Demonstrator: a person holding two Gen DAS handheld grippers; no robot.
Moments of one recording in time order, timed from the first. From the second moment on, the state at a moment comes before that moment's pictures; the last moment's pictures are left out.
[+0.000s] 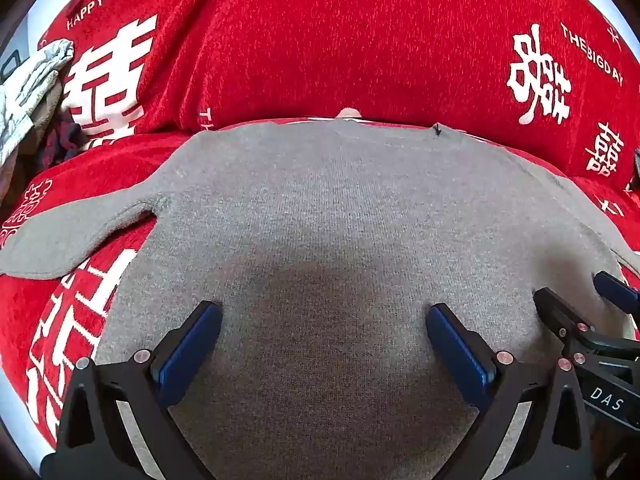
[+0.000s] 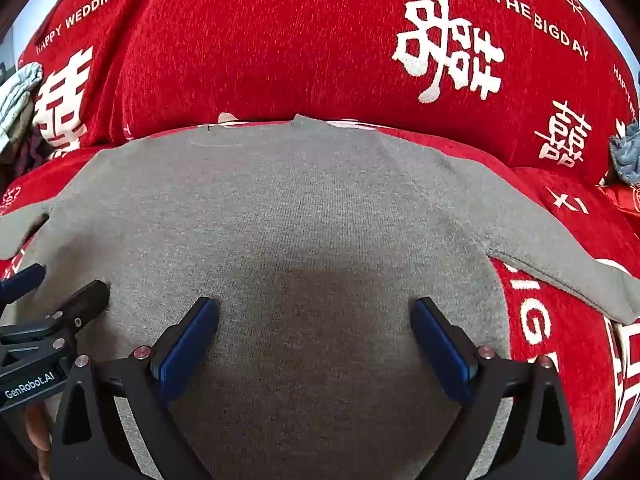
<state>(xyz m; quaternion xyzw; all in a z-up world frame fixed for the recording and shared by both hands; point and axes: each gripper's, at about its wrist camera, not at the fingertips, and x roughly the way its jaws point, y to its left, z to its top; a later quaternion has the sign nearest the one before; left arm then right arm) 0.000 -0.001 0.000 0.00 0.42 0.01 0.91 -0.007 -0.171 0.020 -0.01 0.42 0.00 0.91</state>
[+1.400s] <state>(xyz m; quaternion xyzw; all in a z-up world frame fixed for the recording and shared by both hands) -0.001 -0.002 0.004 -0.01 0.42 0.01 0.91 -0.007 -0.170 0.021 -0.02 0.41 0.00 0.91</state>
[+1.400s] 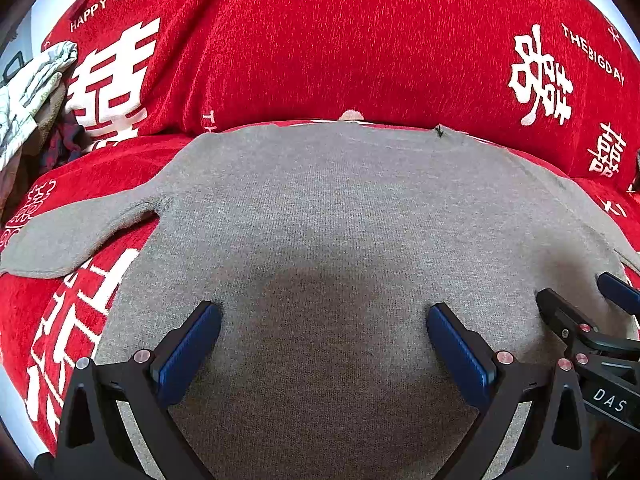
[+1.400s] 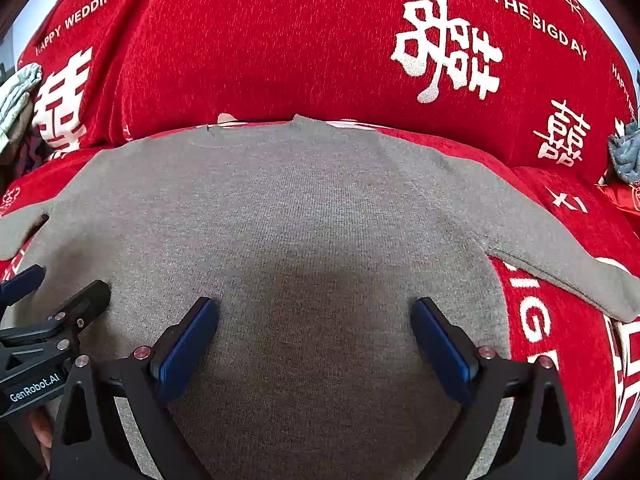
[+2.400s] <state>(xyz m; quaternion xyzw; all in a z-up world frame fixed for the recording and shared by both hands) 0.023 -0.004 0.009 -0.01 0.51 0.02 0.86 0.008 -0.169 0.021 -0.02 0.49 -0.01 0.87</state>
